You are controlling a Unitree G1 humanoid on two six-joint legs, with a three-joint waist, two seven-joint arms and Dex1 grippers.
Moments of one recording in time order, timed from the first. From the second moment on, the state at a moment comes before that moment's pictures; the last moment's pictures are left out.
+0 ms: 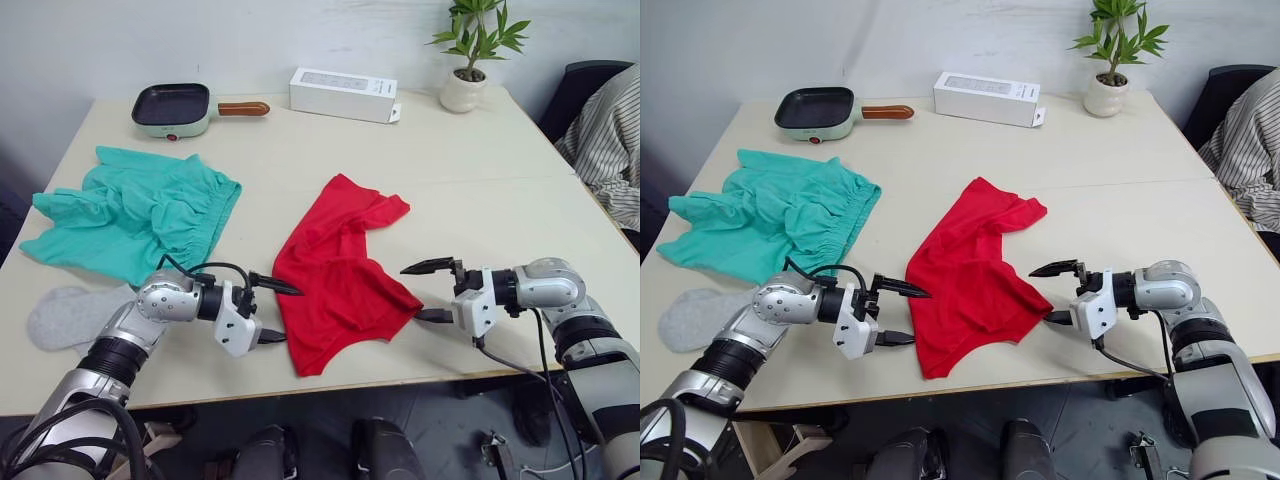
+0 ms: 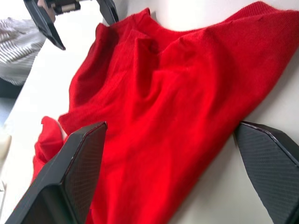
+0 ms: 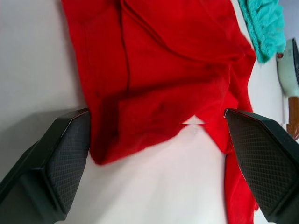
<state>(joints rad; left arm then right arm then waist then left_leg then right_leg) -0.54 0.70 -0.35 0.44 0.08 -1.00 -0.96 -0.79 -0.69 0.28 1.11 -0.10 -1.46 1.13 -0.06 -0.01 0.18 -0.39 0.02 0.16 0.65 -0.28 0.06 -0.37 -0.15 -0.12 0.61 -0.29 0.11</state>
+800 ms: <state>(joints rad) -0.53 0.71 -0.33 0.42 0.36 -1.02 -0.62 -0.86 -0.85 0.40 1.16 -0.46 -1.45 0.68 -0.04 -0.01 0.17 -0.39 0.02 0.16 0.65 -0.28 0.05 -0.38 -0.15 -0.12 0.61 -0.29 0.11</state>
